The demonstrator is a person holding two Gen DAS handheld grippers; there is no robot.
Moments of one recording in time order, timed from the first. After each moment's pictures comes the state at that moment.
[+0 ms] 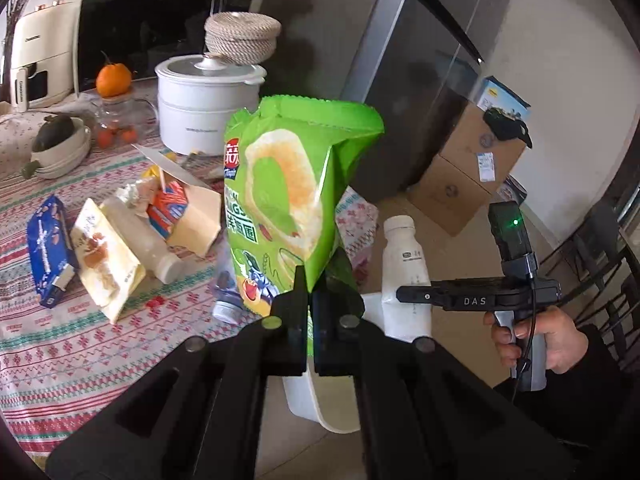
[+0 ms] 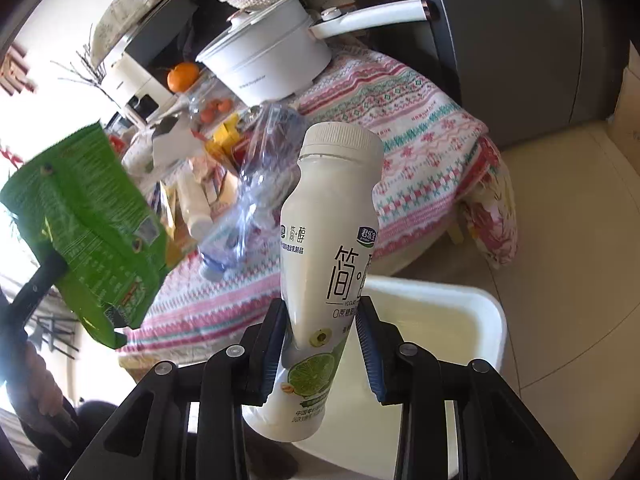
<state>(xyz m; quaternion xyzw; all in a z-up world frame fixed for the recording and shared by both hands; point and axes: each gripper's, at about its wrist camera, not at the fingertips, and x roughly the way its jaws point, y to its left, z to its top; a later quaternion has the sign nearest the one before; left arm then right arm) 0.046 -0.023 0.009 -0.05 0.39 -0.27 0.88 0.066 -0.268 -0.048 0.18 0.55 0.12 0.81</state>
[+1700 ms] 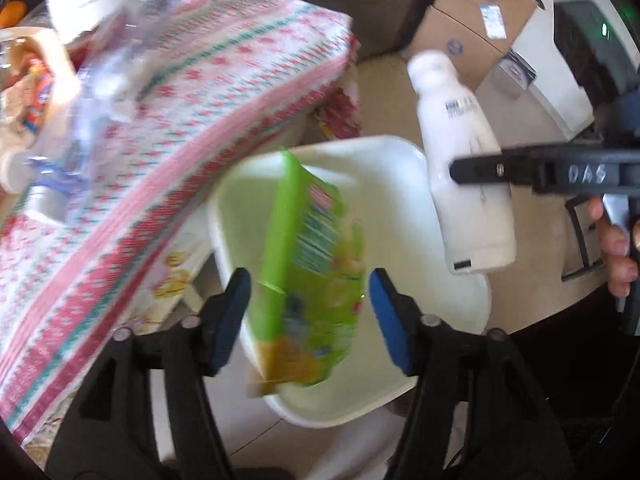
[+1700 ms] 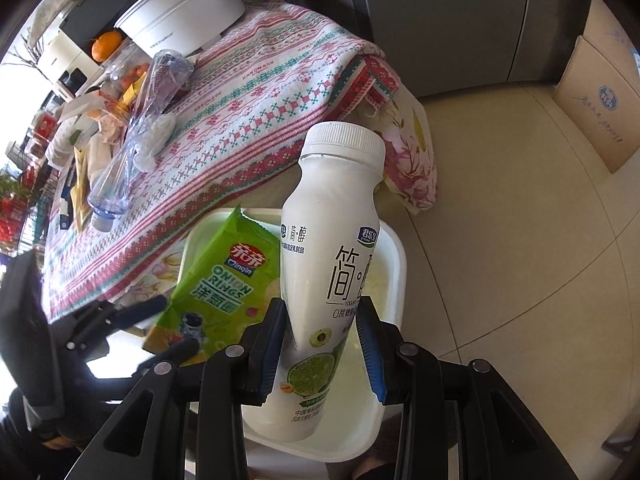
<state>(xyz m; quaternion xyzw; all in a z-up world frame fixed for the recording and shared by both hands) 0.021 -0.107 -0.124 0.08 0.53 -0.28 0.79 0.027 -0.321 -0.103 0.13 0.61 0.02 0.78</state>
